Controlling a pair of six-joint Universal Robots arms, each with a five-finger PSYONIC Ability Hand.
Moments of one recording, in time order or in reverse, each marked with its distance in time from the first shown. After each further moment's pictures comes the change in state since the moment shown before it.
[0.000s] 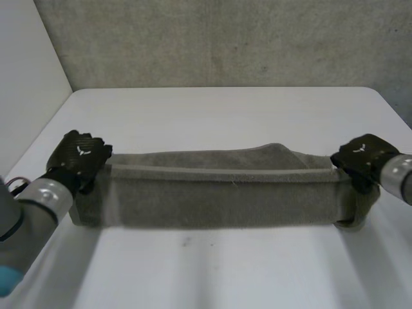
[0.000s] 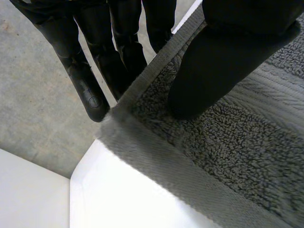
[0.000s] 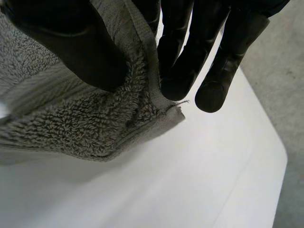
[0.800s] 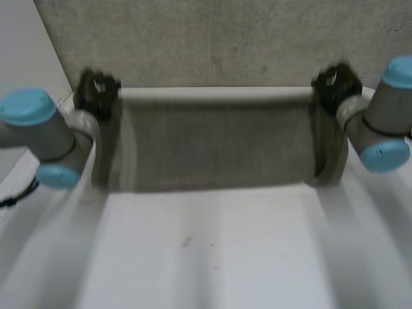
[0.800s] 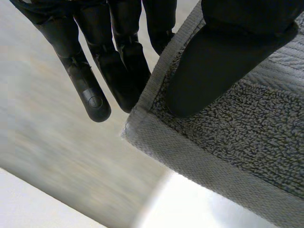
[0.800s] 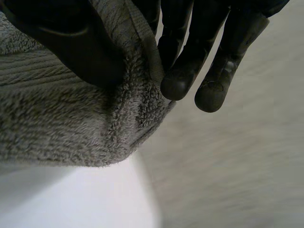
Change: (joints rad) left arm -0.045 -0.578 0.852 0.099 -0.070 -0.033; right arm 0.132 0.506 -0.798 -0.296 0.112 0.005; left_hand 0.013 0.000 0.001 0.000 0.006; right_hand 0.000 0.000 0.000 0.000 0.000
